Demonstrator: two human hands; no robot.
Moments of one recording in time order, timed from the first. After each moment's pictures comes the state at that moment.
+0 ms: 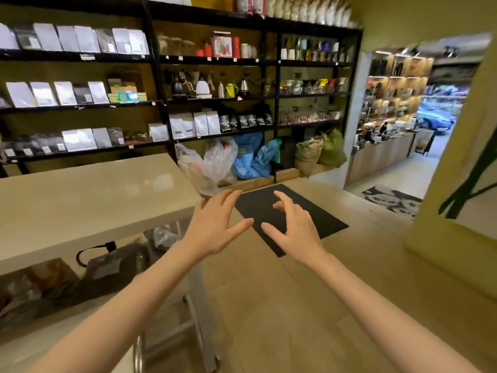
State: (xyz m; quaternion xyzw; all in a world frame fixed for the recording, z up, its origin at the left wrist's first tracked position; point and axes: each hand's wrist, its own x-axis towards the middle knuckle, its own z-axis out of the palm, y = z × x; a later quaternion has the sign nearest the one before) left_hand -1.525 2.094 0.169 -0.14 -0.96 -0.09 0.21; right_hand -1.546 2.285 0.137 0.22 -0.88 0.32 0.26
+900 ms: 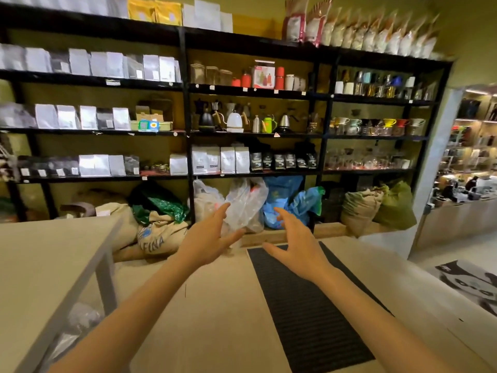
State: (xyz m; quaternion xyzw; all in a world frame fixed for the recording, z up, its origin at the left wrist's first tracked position) left_hand -2.065 2.113 0.188 0.02 -0.95 -0.21 0.23; right_hand -2.125 2.313 0.177 0.35 -0.87 0.30 0.19
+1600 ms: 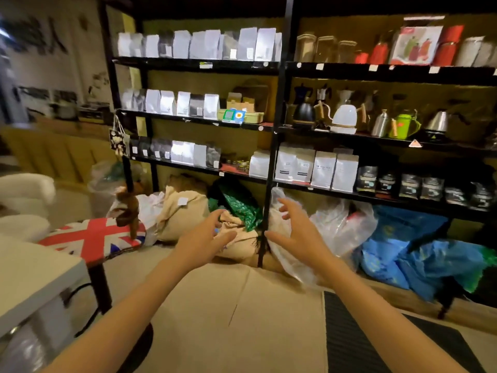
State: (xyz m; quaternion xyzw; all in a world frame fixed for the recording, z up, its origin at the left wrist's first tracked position) left_hand -2.404 1.901 0.163 0.29 -0.88 -0.28 0.25; right_hand -2.573 2.046 0.183 0.54 -0.75 0.38 0.02
